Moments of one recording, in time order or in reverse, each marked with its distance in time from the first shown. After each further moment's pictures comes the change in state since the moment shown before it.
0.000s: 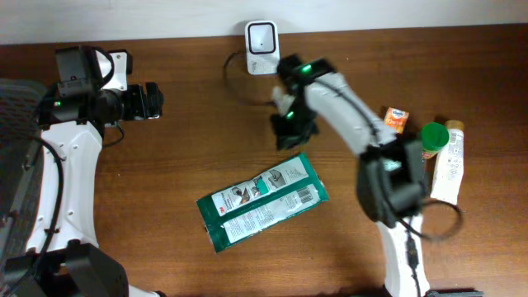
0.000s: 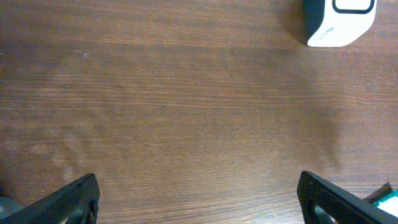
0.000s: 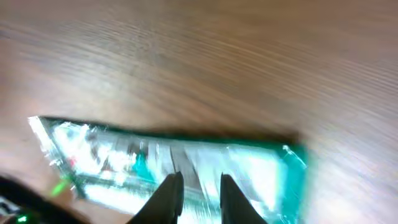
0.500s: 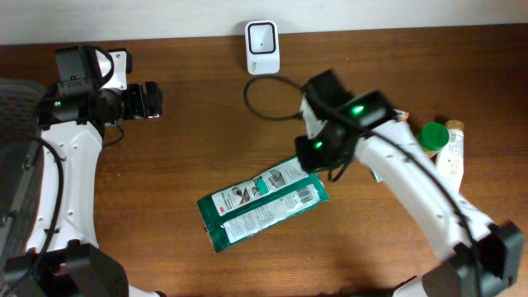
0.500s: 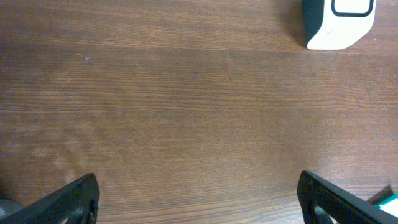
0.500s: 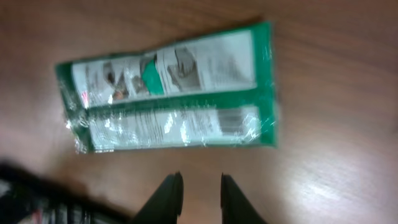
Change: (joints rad) left arm 0.000 0.000 0.000 0.010 -0.002 0.000; right arm 0.093 -0.564 -0.495 0.140 0.150 0.169
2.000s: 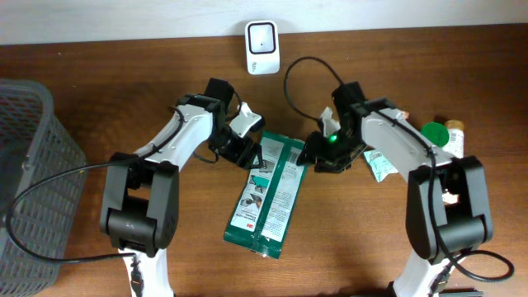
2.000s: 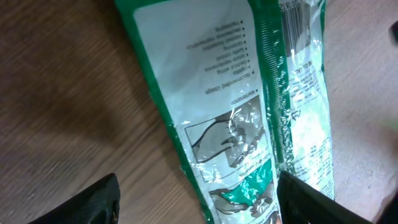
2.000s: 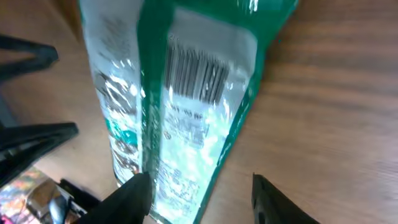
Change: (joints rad) left arm -0.453 0.421 -0.019 -0.126 0.255 0.266; right arm -0.246 0.257 -0.203 0.341 -0.371 0.059
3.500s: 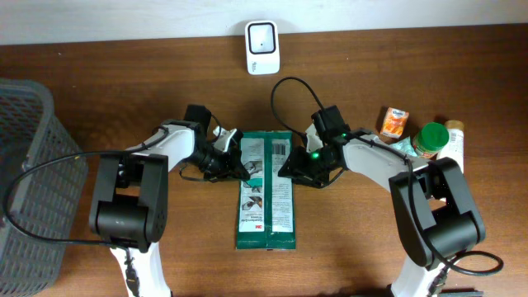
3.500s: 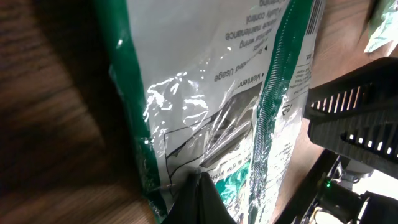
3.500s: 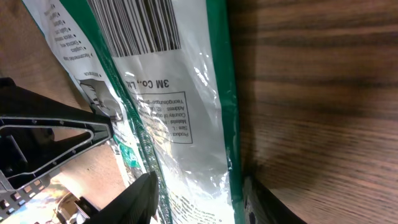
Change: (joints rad) left arm 0.110 0.013 -0.262 0.193 0.293 -0.364; right arm 0.103 -0.007 -0.213 0.382 -0.047 0.243
